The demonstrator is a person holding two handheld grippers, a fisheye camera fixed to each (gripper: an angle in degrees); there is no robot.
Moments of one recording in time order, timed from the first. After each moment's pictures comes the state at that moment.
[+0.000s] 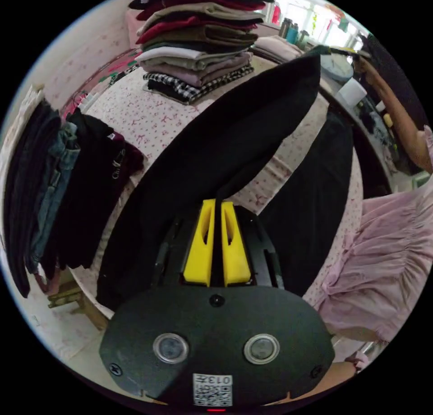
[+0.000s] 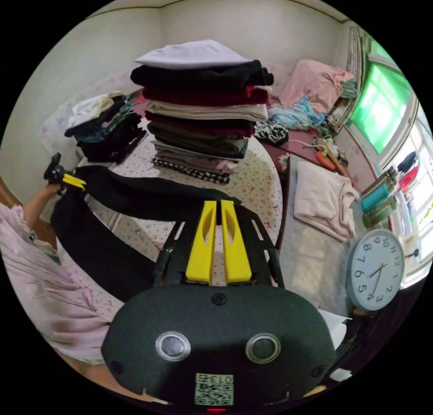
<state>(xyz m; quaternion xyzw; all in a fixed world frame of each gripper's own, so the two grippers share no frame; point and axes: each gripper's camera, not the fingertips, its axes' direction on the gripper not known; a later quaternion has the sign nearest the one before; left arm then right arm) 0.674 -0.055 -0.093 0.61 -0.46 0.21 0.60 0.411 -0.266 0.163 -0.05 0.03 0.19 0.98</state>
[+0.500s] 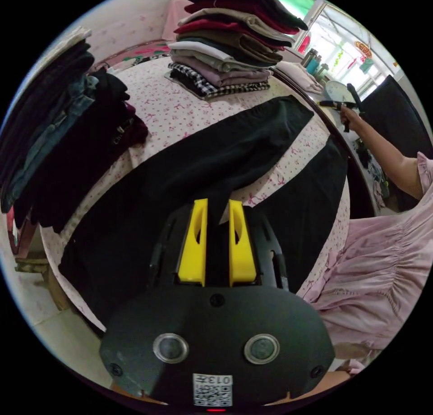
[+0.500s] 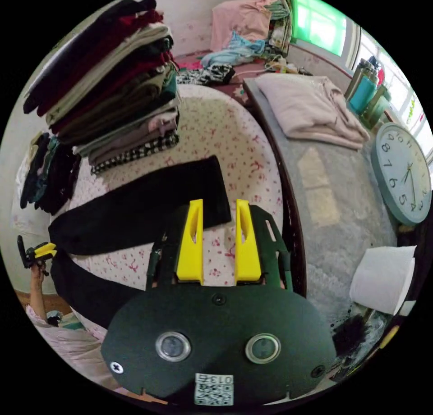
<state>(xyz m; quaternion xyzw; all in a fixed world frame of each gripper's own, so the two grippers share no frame) 0.583 -0.041 -0.093 0.67 -0.36 0.20 0.61 0.460 -0.183 0.328 -0.14 0.04 0.41 0.90</state>
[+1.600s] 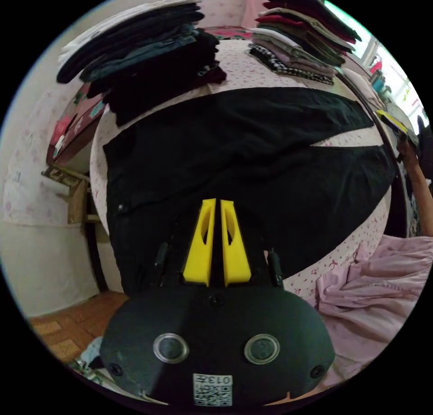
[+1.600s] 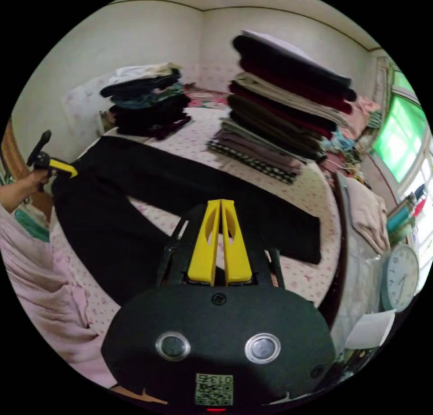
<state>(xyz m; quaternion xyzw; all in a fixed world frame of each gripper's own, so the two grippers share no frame) 0.338 0.015 0.060 0.73 -0.33 -0.03 0.60 0.128 -0.293 0.361 0.00 0.03 0.12 0.99</state>
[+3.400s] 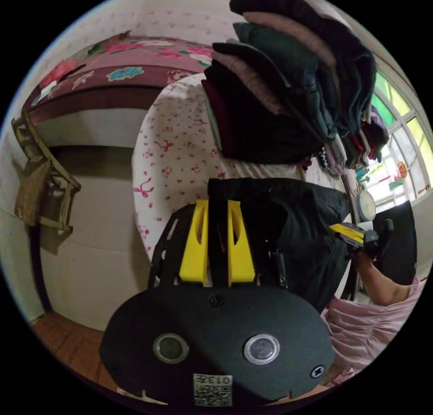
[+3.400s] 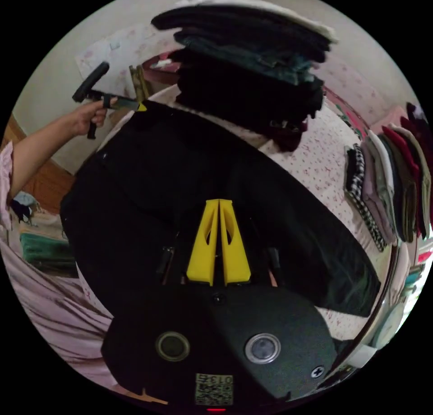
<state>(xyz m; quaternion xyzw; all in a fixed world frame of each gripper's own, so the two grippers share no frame) 0.004 0.095 -0.115 0.80 -0.12 0.09 0.58 -0.314 -0.515 0.522 -0.12 -0.06 0.03 0.99</state>
